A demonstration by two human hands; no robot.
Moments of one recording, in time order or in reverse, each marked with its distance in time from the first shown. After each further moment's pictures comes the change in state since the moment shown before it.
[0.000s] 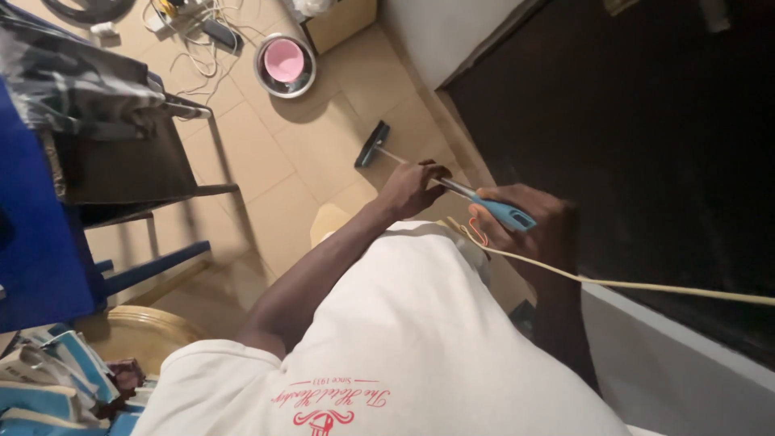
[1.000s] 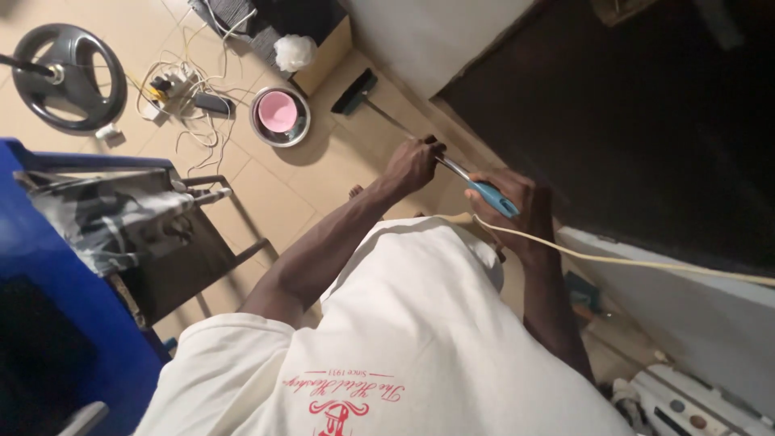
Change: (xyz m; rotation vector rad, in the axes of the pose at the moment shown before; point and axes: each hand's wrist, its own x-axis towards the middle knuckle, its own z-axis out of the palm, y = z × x) left_hand 0.117 -0.112 -0.057 0.112 -0.025 0.260; right_hand 0.098 0.013 0.081 0.048 0.066 0.394
